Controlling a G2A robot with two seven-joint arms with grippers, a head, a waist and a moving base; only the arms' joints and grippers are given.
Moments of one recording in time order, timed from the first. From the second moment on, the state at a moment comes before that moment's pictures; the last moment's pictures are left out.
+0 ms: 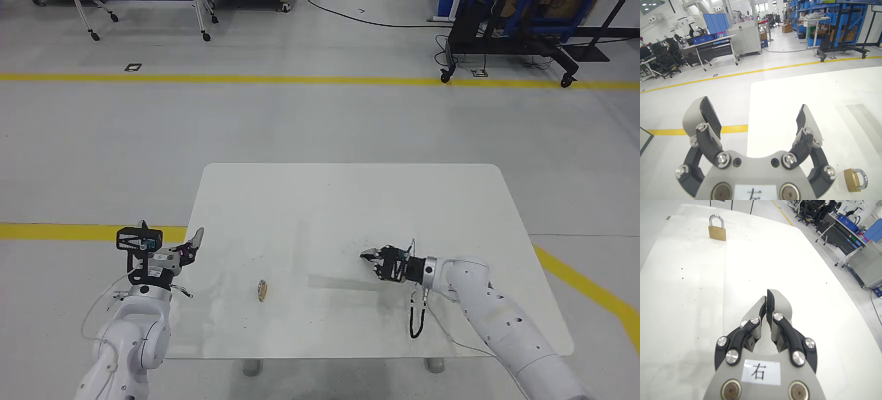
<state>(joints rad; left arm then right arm) 1.73 -1.15 -1.60 -1.80 1.33 0.00 0.00 -1.21 -1.10 1.08 -1.15 -1.81 -0.75 -0.56</state>
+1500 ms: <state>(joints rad) 1.14 -1.28 -0.89 -1.34 1.42 -0.31 -0.08 -1.22 -1.10 1.08 -1.15 -1.80 -0.76 -0.55</state>
